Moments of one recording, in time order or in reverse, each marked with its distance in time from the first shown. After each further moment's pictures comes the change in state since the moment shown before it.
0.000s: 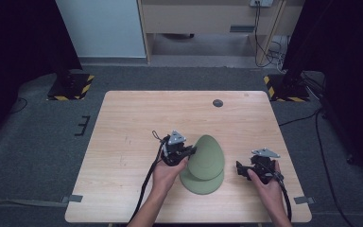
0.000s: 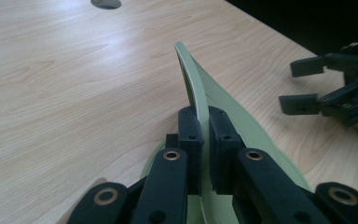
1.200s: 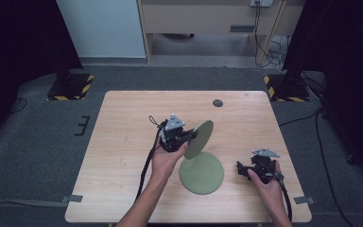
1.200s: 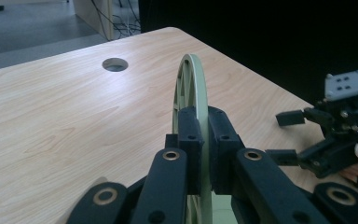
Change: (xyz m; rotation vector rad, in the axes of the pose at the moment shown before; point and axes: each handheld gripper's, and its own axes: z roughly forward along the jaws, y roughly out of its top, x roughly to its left) left arm 0.007 0.049 -0.021 -0.115 0.018 0.031; right arm -0.003 -0.002 0.004 0.010 -0.007 -0.001
